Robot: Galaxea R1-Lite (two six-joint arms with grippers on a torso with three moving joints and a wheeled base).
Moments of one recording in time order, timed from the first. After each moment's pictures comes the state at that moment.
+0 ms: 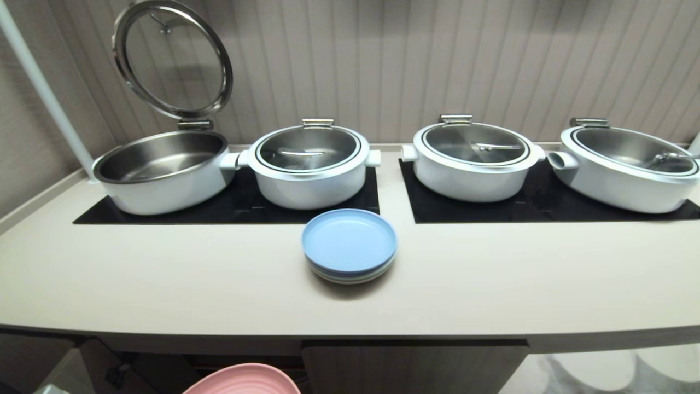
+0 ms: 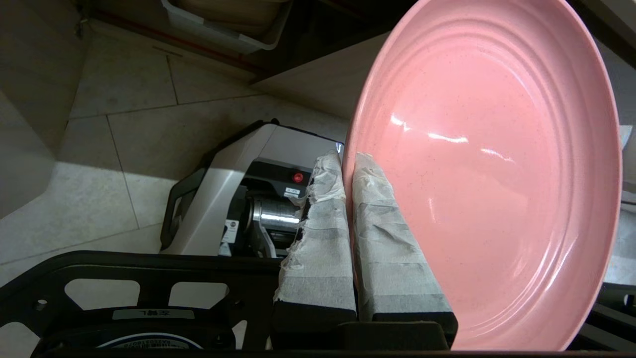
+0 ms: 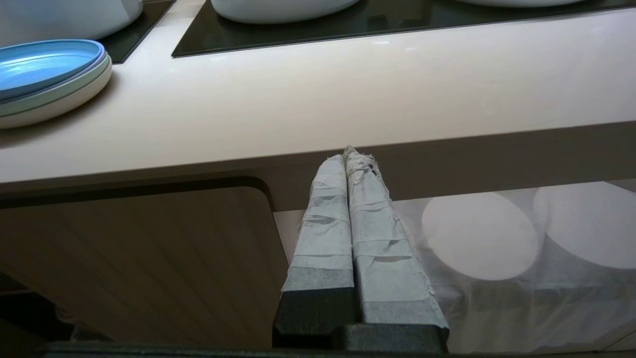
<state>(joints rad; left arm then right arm) -0.23 0.87 -0.02 -0.02 -0.11 -0.64 0.00 0.00 0.00 0.00 -0.06 0.08</state>
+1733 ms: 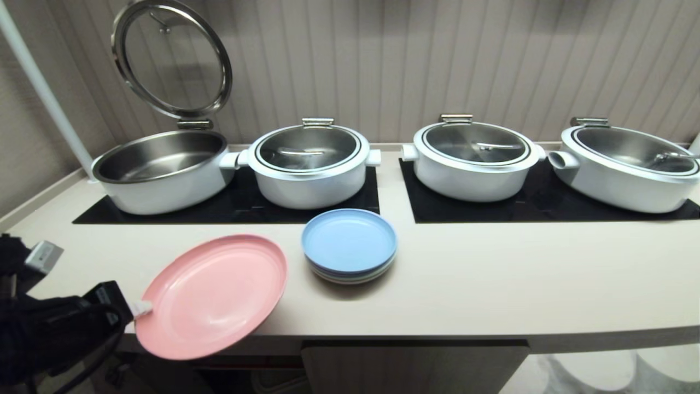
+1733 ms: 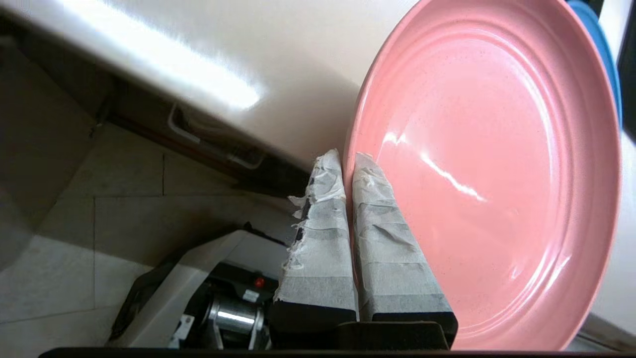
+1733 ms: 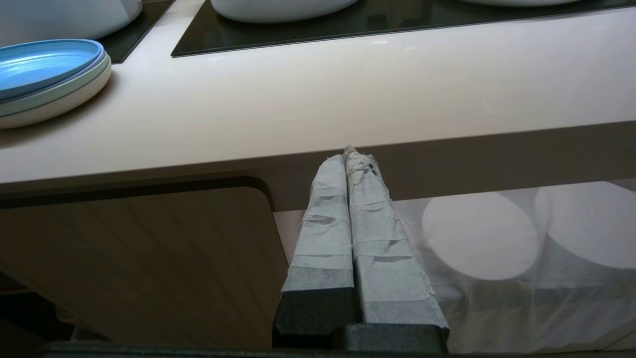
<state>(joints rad) 0.01 1.23 -0.50 -0.06 -0.10 -0.64 0.00 0.00 0.00 0.00 -0.06 0.08</state>
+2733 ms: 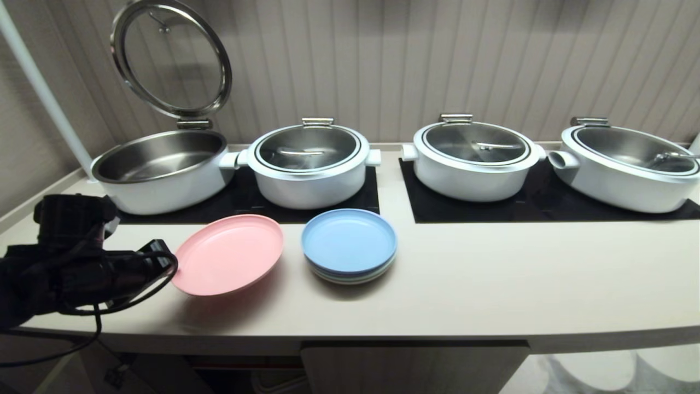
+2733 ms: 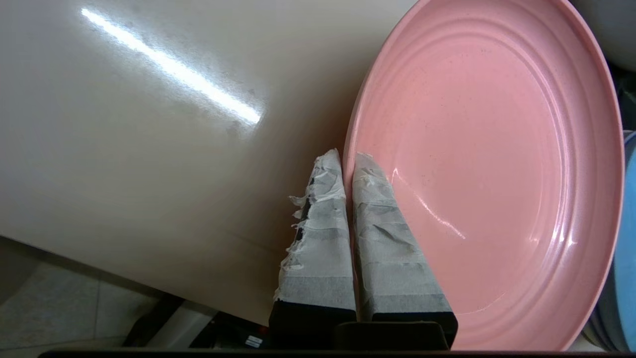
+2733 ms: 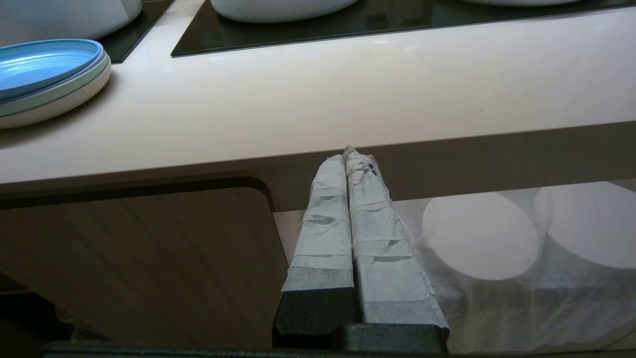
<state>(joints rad) 0.11 1.67 -0.67 -0.29 -0.10 -0.60 0.00 0.00 0.00 0.00 -0.06 0.09</state>
